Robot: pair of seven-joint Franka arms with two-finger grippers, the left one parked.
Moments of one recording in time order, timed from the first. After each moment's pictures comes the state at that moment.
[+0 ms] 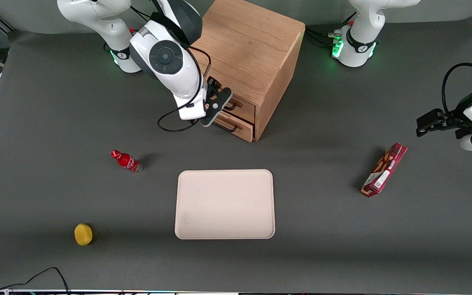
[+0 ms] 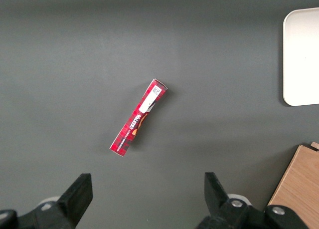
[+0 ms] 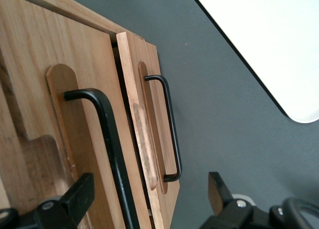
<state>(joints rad) 0.23 0.25 0.51 -1.76 0.08 1.88 -0.16</state>
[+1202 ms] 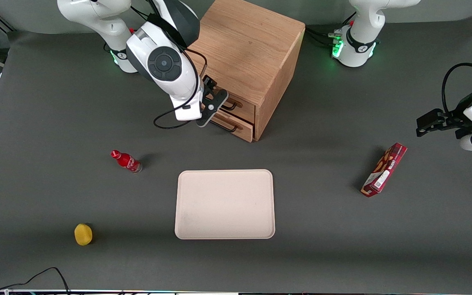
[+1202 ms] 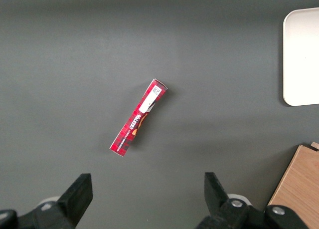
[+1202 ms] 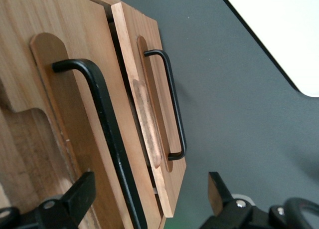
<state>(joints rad) 0.22 0.26 0.51 -1.75 0.11 1.78 -0.15</state>
